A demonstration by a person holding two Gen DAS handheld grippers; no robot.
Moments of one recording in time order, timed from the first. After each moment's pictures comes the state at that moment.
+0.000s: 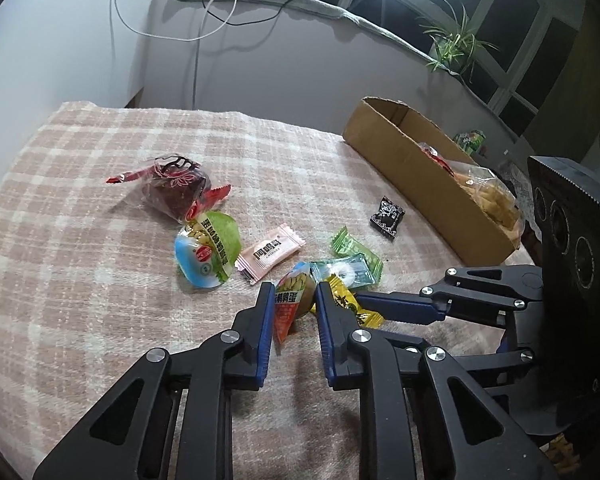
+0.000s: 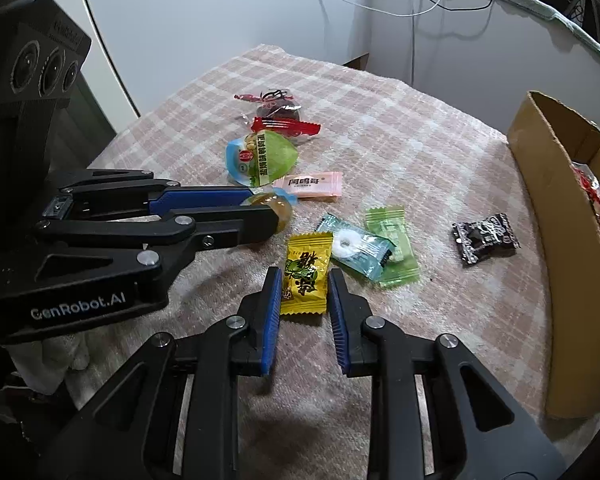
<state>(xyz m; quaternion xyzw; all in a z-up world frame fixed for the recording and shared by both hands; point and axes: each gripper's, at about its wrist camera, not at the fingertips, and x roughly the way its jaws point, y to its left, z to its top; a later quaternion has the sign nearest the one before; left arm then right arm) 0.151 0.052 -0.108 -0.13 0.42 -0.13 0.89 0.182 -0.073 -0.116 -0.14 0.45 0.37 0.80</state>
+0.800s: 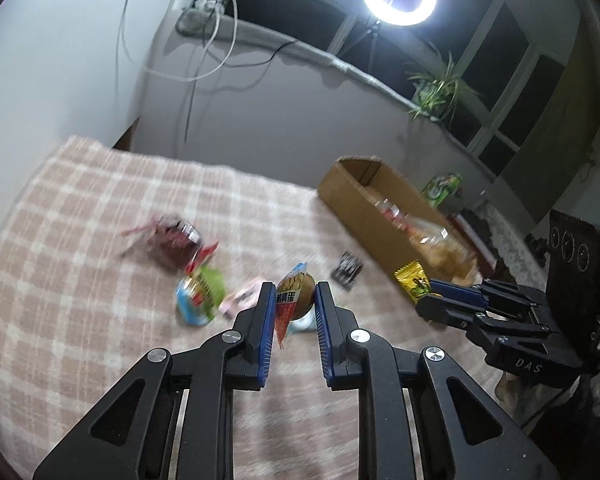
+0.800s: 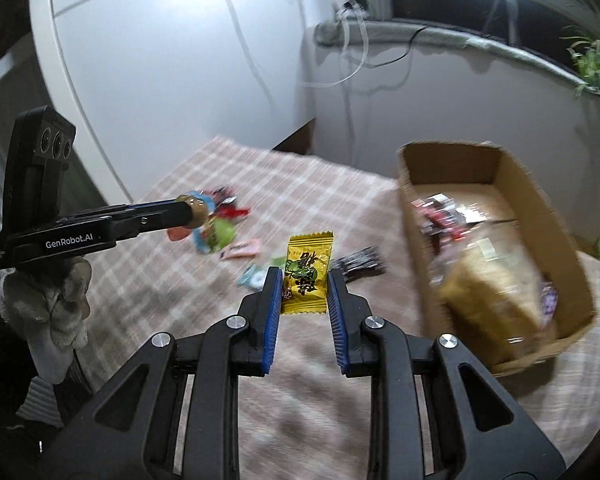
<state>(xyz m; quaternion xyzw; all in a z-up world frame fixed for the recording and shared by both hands) 0.145 0.063 -0.054 -0.18 0.36 -0.15 0.90 0.184 -0.182 -0.024 -0.06 0.38 0.32 0.87</state>
